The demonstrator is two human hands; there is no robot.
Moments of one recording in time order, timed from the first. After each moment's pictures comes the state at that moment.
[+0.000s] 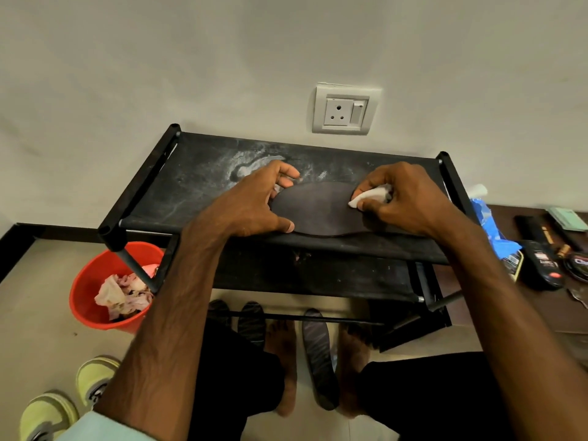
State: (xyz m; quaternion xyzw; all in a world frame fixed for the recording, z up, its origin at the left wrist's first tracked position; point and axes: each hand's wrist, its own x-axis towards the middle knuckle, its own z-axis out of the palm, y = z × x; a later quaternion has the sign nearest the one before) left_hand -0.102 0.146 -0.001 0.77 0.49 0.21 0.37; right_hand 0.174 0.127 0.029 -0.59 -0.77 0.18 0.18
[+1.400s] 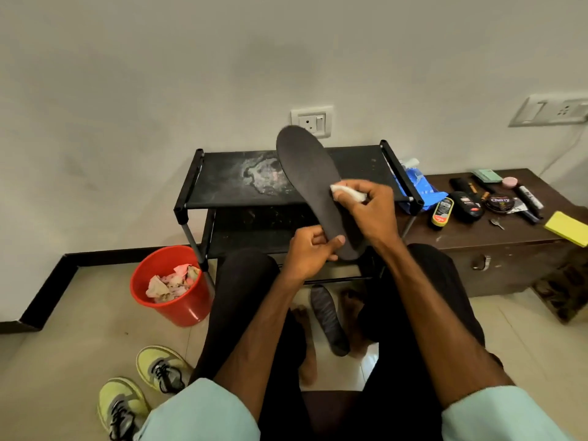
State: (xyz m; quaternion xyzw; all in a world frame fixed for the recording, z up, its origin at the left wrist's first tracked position) left_hand -0.030 -0.044 -0.049 0.56 0.42 0.39 0.59; right_hand 0.116 -0.044 0.015 -0.55 -0.56 0.23 0.58
